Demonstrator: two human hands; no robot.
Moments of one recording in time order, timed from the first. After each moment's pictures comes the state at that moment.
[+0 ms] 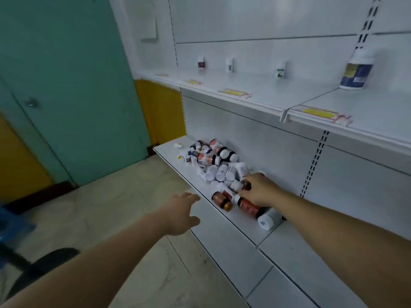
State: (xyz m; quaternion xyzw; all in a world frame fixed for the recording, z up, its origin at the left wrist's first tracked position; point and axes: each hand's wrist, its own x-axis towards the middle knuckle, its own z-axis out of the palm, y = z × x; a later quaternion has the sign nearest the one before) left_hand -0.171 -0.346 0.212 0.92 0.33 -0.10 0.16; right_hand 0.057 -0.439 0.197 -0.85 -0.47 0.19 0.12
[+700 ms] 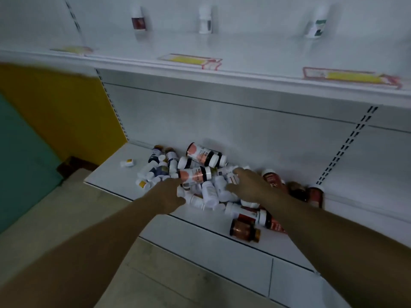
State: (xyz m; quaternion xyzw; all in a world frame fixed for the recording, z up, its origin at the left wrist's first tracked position) left_hand -0.013 0.011 0.132 0.96 0.16 -0.14 0.20; right_hand 0.116 -0.193 0.110 -0.93 -0.25 0.19 0.21
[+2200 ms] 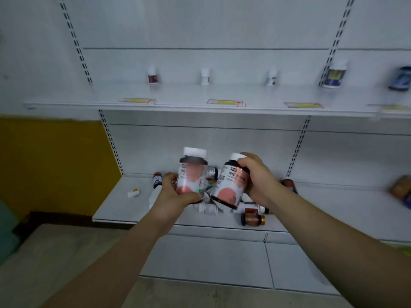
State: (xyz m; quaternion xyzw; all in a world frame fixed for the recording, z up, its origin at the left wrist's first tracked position) left_hand -0.153 0.061 0.230 0.69 0.07 0.04 0.72; right_hand -0.081 -0.130 0.260 -0.61 0.04 0.11 0.78
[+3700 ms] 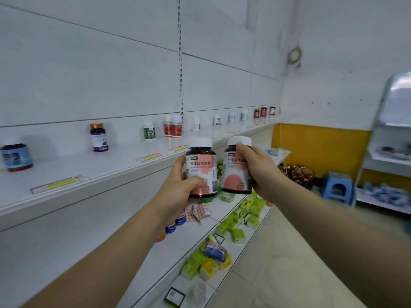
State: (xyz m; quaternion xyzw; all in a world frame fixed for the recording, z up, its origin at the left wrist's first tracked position) left_hand -0.136 -0.751 0.378 0.54 -0.37 -0.29 0.70; right_hand -0.251 -0.895 0.408 -0.63 0.21 -0.36 0.65
